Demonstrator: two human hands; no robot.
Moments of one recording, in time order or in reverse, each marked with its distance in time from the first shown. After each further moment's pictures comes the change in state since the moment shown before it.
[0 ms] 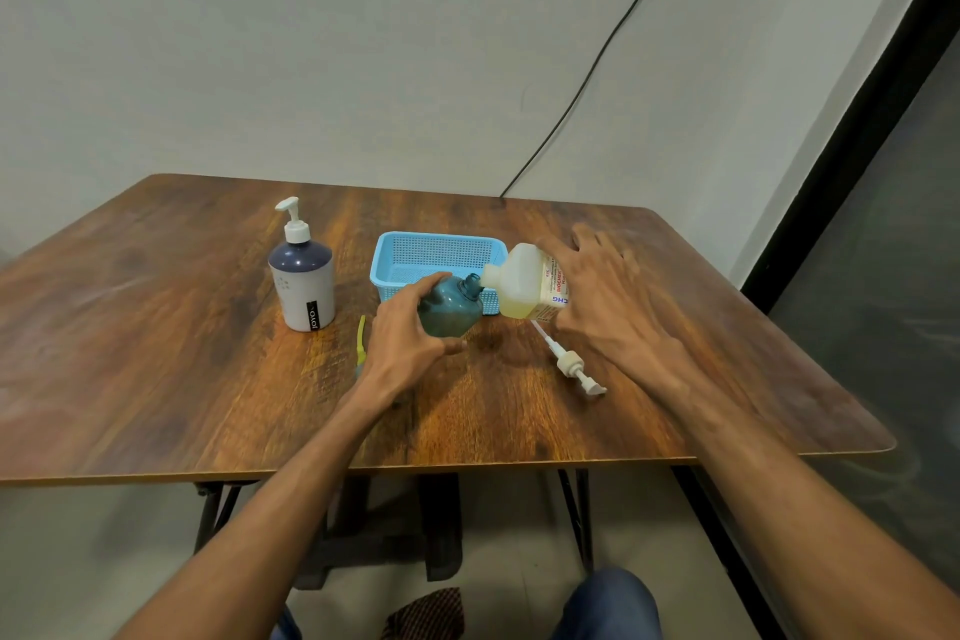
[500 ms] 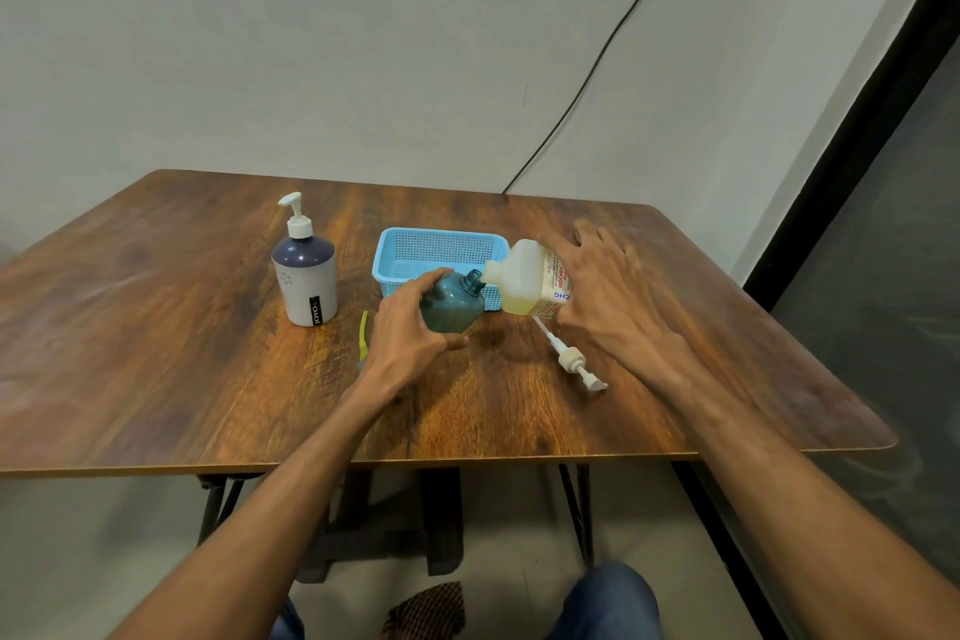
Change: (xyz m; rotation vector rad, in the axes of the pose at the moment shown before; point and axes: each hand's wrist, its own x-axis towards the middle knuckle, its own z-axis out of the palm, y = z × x) left_hand 0.002 -0.005 0.003 0.003 0.001 0.013; right_hand 0.002 0.001 0.002 0.012 0.007 0.000
